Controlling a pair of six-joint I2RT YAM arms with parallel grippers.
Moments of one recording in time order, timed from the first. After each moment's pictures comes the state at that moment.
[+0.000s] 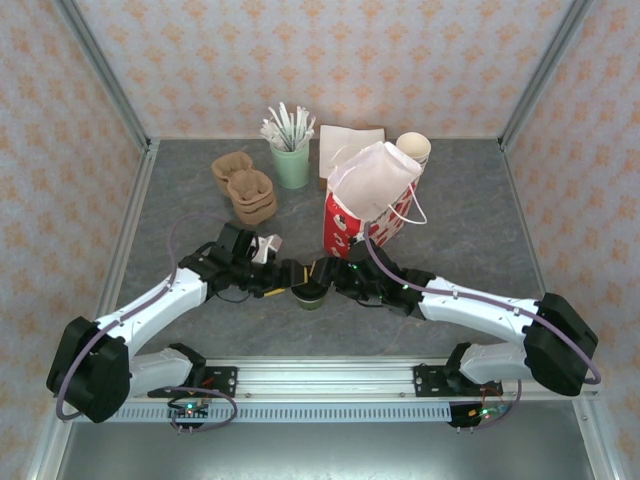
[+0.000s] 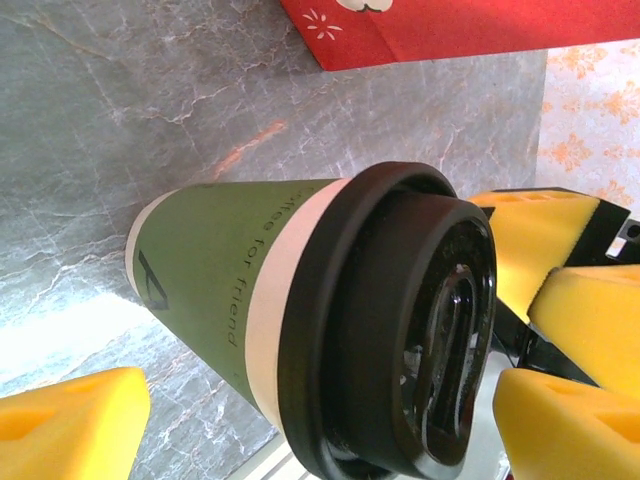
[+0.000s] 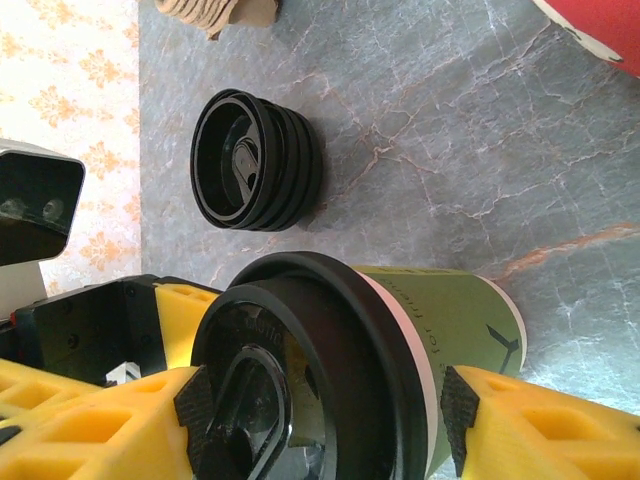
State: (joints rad) left arm -0.43 1.18 0.67 -0.43 0.65 -0.70; right arm 0.93 1.25 0.70 -0.10 -0.06 1.15
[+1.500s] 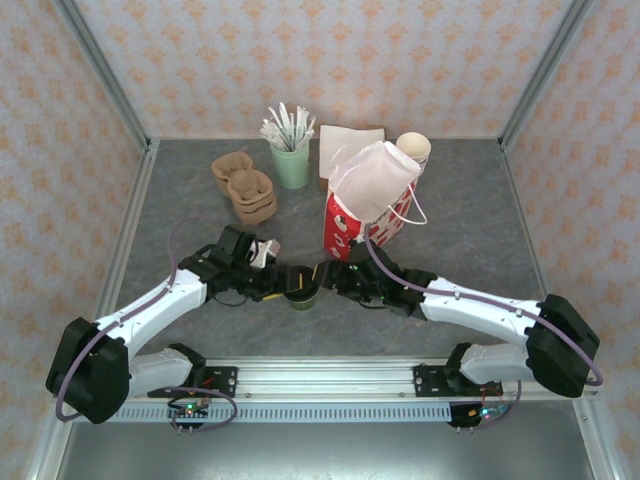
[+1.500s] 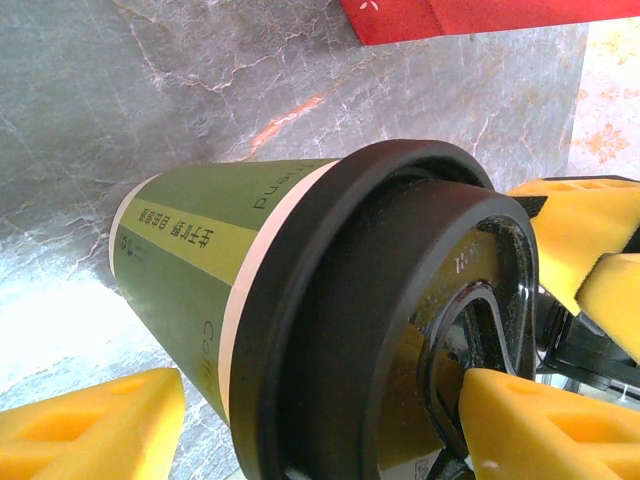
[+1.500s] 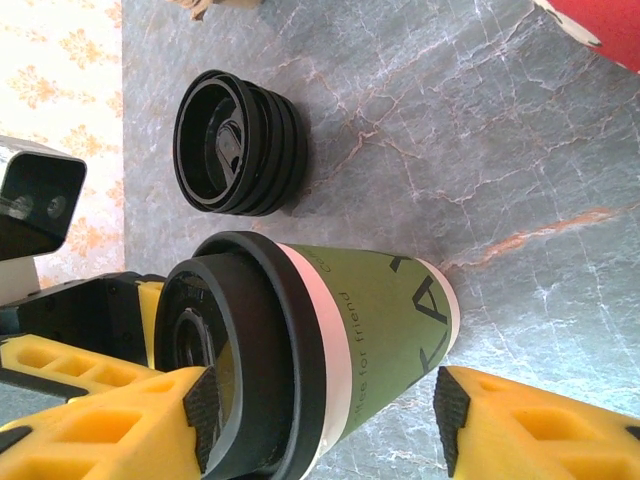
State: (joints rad) left arm -0.43 1.17 0.66 -0.49 0.63 -0.67; right arm 0.93 1.24 0.70 -0.14 -0.08 1.12
